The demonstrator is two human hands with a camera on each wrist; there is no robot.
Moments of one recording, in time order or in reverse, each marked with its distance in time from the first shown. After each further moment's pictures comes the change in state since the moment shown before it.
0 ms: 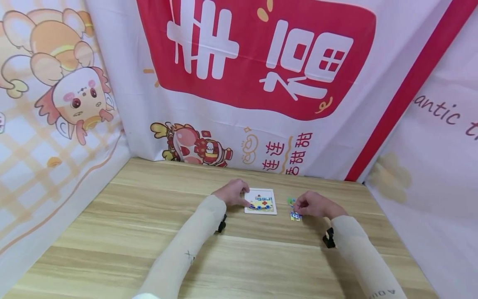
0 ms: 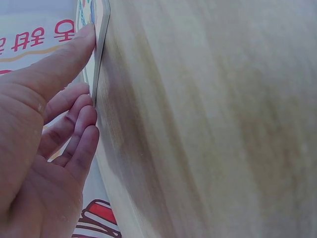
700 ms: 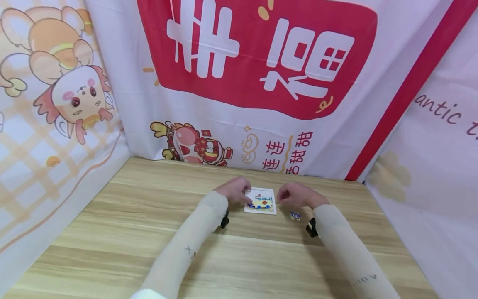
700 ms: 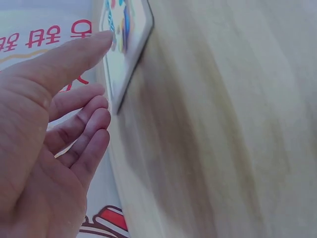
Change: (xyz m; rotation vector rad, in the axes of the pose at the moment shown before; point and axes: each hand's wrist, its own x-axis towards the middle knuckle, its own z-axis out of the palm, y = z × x) left_hand 0.005 0.011 -0.008 -0.047 -0.069 -0.063; right_hand 0.041 -0.055 -0.005 -0.120 -0.006 0.016
